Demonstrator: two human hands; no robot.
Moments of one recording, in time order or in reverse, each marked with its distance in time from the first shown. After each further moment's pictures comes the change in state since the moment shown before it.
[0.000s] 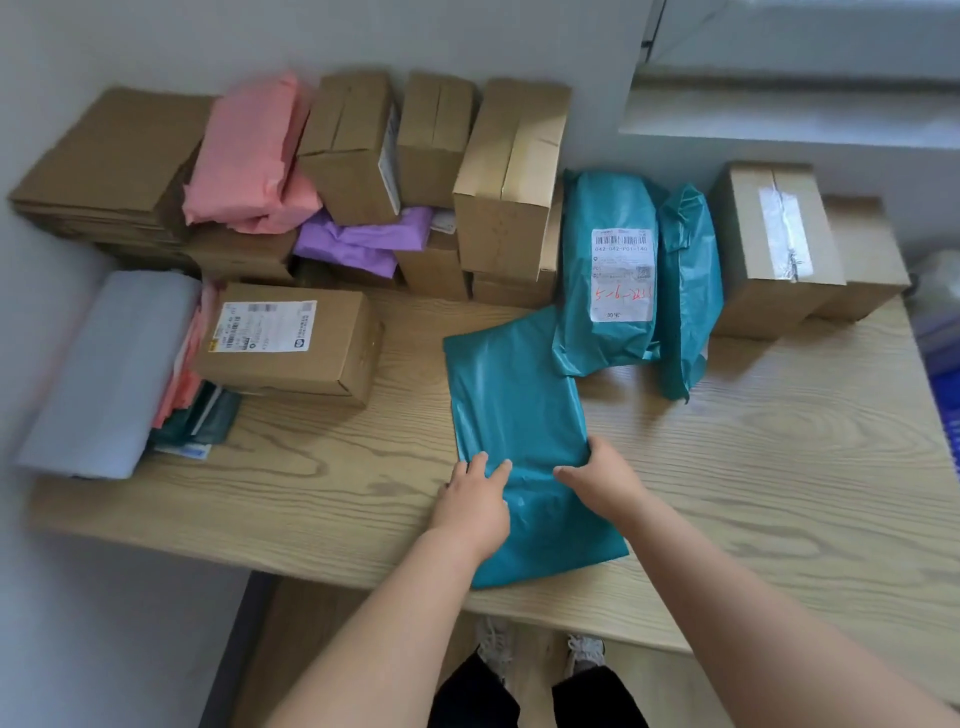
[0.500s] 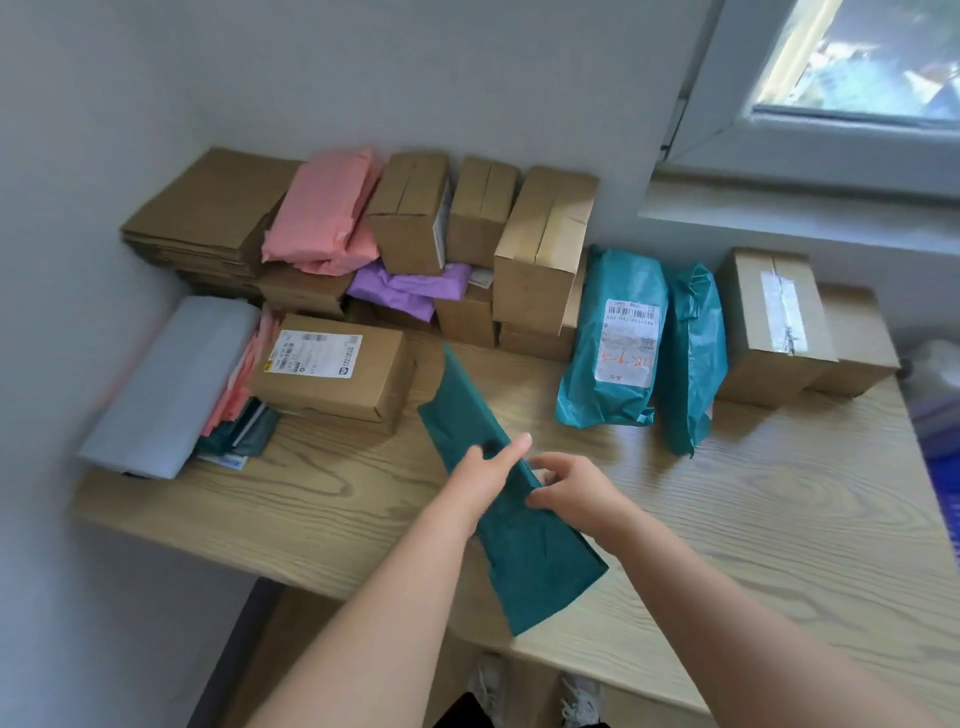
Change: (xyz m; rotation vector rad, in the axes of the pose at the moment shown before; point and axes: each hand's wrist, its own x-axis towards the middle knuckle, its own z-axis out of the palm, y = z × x) left_hand -0.001 0.001 -0.061 -1.236 0.070 -0.310; right_hand -0.037 -0.059 -0.004 0.027 -0.234 -0.228
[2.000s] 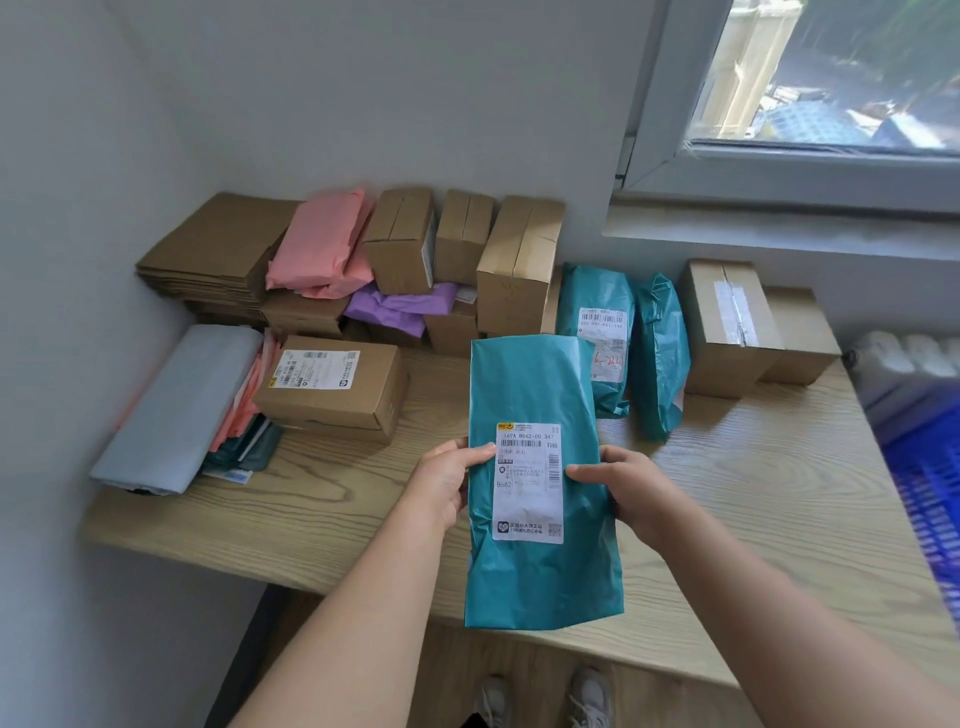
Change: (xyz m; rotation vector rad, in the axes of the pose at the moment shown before) left_hand -0.043 0.004 -0.022 -0.477 -0.064 0.059; right_hand -0.047 0.027 -0.036 0.548 0.155 0.065
